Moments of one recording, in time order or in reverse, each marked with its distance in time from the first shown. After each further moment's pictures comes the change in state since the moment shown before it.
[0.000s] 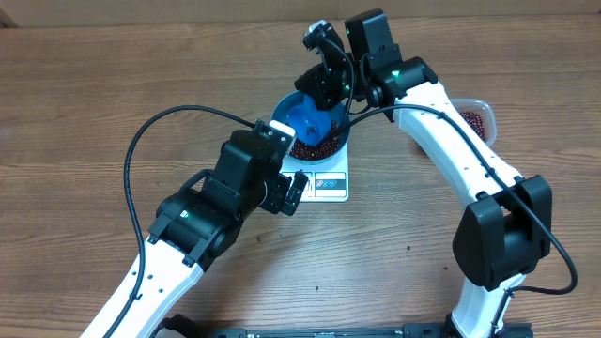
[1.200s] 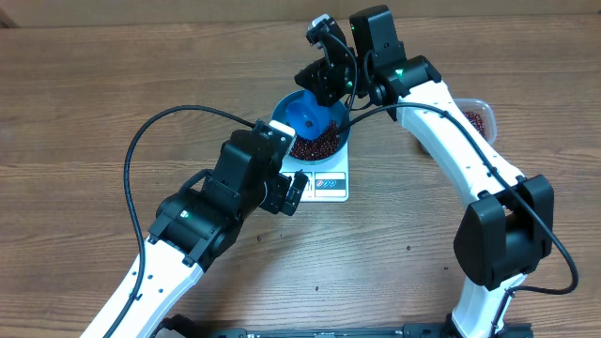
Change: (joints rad) left arm 0.000 0.000 0.000 0.000 0.000 0.000; right arm -0.013 0.000 0.000 0.027 -0.010 -0.011
